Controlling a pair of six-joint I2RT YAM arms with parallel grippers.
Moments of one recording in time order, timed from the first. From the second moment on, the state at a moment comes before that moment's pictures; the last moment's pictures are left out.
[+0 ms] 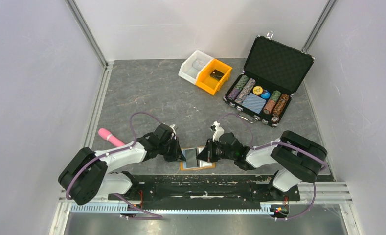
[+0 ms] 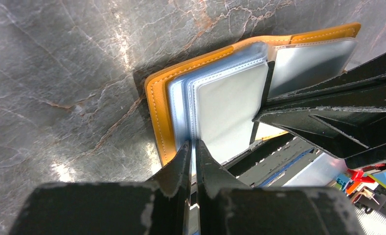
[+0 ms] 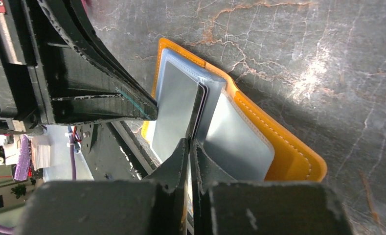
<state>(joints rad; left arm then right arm) -0.69 1.25 0.44 -0.17 0.30 -0.80 0.93 1.58 0.37 0.69 -0.22 0.84</state>
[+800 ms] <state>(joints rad) -0.69 1.28 0.44 -0.11 0.32 -0.80 0.84 1.43 0.27 0.68 -0.29 0.80</state>
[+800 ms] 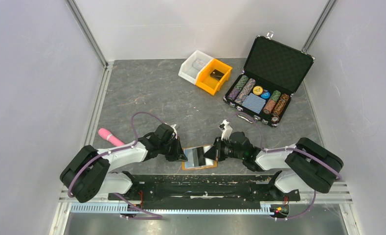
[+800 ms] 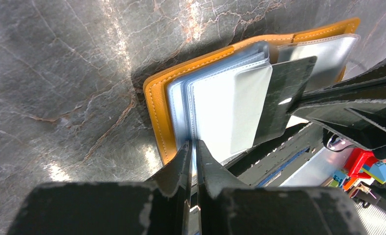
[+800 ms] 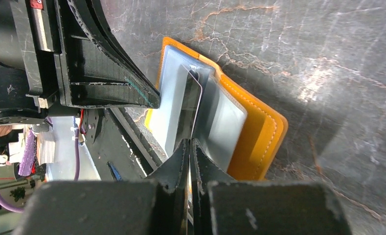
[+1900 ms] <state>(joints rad) -0.99 0.91 0.65 -0.27 0.00 -0.54 0.79 0.96 0.26 0.33 -0.20 0.99</state>
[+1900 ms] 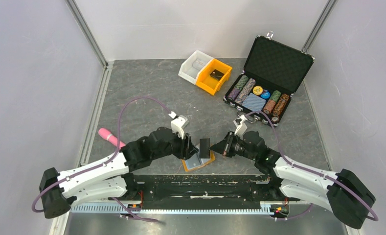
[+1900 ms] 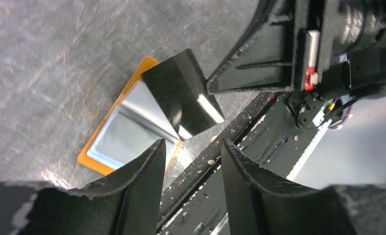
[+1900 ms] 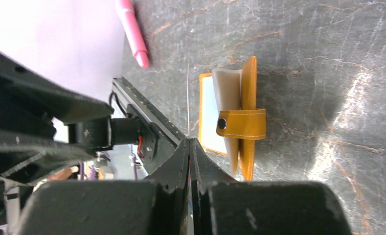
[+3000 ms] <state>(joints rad) -1.59 1.14 0.53 0.21 -0.72 0.37 0.79 0.88 0.26 0.43 -0.26 1.21</state>
